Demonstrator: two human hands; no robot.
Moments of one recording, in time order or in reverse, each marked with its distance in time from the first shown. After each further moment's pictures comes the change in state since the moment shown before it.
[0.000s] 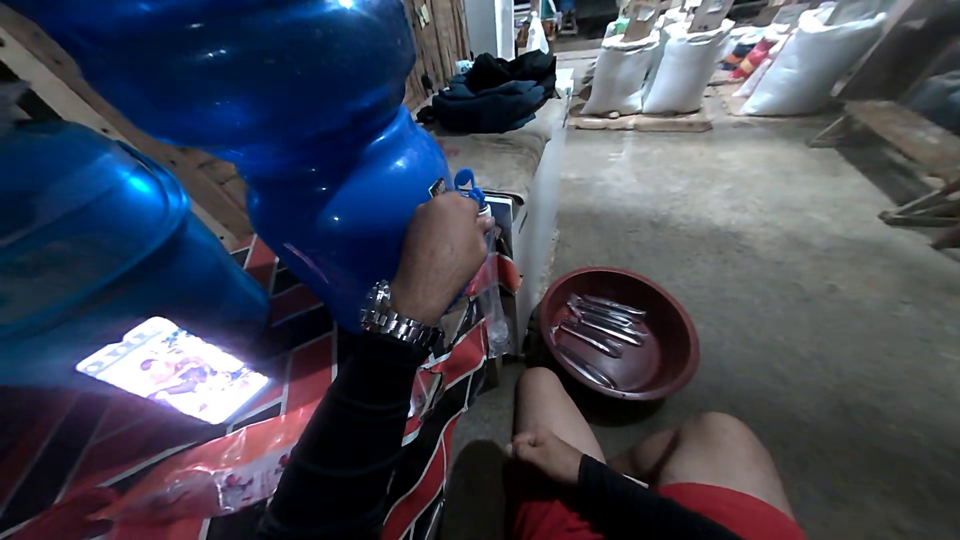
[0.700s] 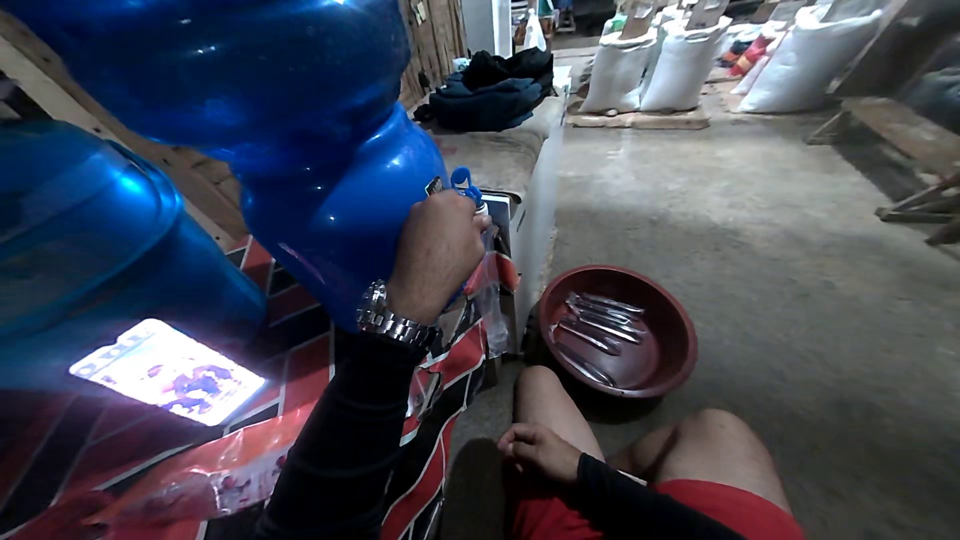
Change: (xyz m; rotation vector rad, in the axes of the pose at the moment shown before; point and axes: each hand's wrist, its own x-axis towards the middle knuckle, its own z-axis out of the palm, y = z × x) left_hand 0.001 0.000 -0.001 -0.006 -0.014 -0.013; right_hand 0.001 0.000 0.000 0.087 -0.012 -0.024
